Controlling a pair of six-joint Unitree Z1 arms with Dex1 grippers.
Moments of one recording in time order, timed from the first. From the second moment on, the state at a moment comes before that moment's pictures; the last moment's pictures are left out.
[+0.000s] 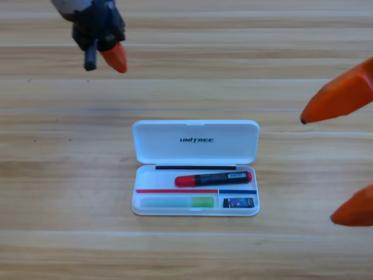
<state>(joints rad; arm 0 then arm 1) -0.51 2.05 -1.91 1.04 -0.04 0.93 0.98 1.33 -1.33 0.78 0.44 -0.39</state>
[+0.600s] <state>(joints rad) -0.50 2.22 -1.91 0.94 -0.21 0.90 0.98 1.33 -1.32 0.78 0.45 -0.41</state>
